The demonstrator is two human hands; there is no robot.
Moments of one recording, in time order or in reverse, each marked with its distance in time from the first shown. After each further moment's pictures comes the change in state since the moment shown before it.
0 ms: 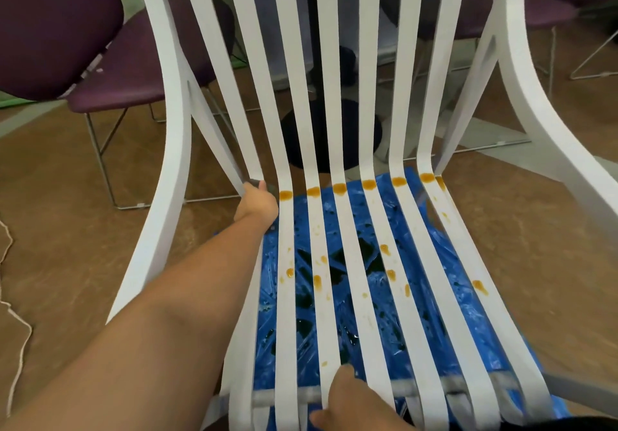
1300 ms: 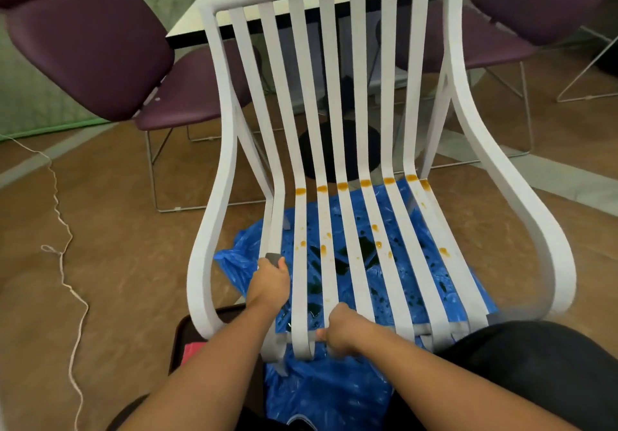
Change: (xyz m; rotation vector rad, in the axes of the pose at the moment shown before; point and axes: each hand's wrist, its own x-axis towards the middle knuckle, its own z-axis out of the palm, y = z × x) left_hand -0.201 -0.126 -0.027 0.128 -0.012 0.012; right_hand -0.024 0.001 0.016 0.040 0.167 -0.062
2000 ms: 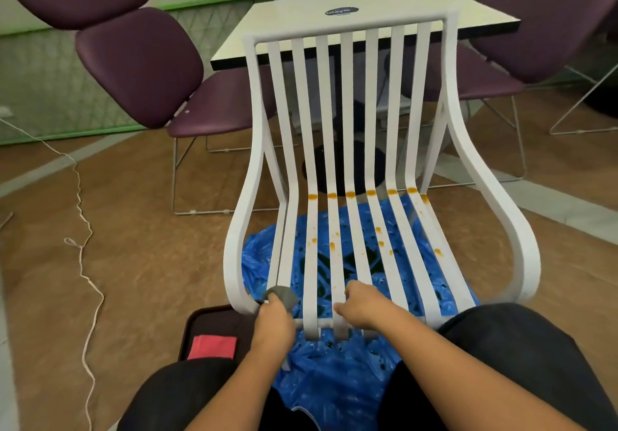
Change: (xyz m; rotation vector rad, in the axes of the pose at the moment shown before) left_hand -0.108 -0.054 -0.027 0.085 -0.139 0.075; right_hand -0.062 -0.005 -0.027 -0.097 0.139 -0.090
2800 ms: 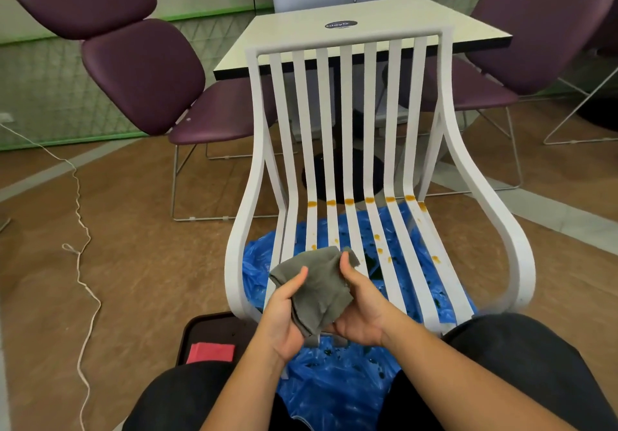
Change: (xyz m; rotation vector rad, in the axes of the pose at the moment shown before) left_hand -0.063 0.059 -0.063 -1.768 -0.550 -0.104; right_hand -0.019 -0.006 0.000 1.533 -0.482 -0.140
